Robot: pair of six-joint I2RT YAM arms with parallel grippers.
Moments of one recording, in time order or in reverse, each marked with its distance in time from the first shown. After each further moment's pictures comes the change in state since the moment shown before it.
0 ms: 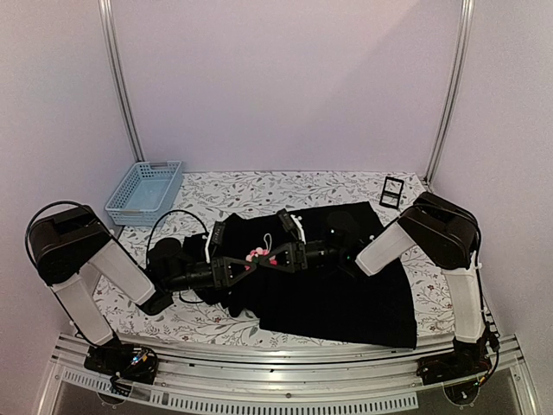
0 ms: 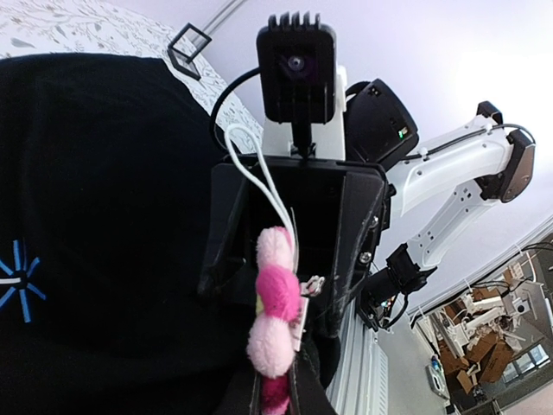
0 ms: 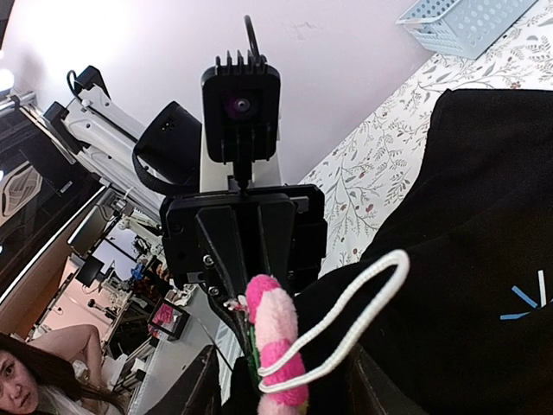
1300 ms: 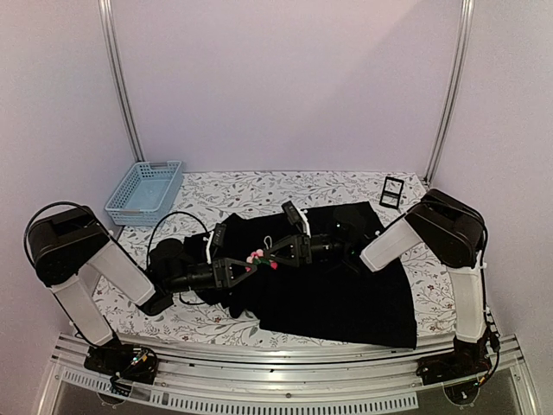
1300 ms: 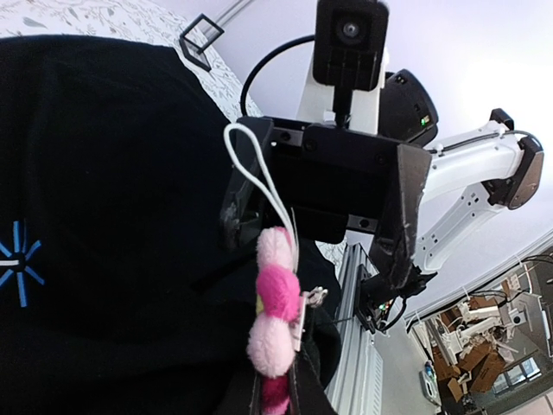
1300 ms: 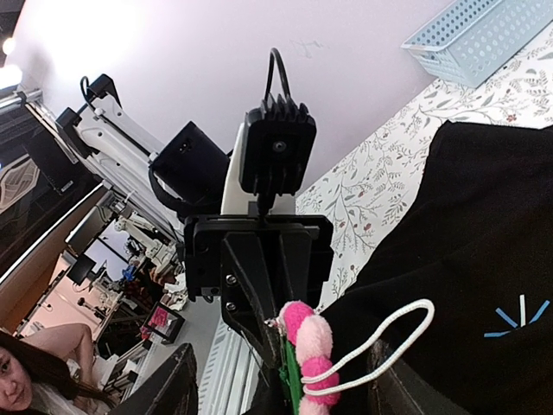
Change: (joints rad) left arm -0.014 -0.010 0.000 -0.038 -0.025 -0.038; right arm -0.024 -0.055 -0.016 -0.007 -0.016 -0.037
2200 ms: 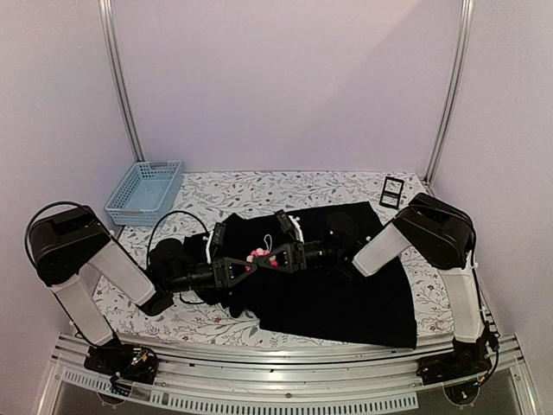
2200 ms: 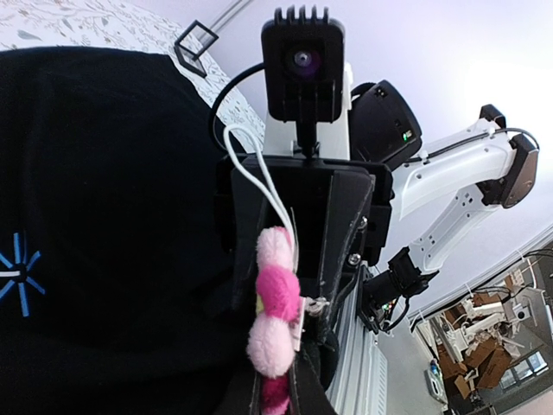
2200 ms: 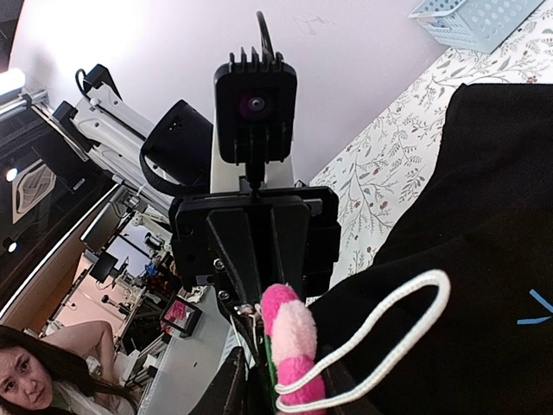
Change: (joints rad) left arm 0.000 0.006 0.000 0.021 0.000 0.020; right arm 0.032 0.083 0.038 0.056 -0.020 0.087
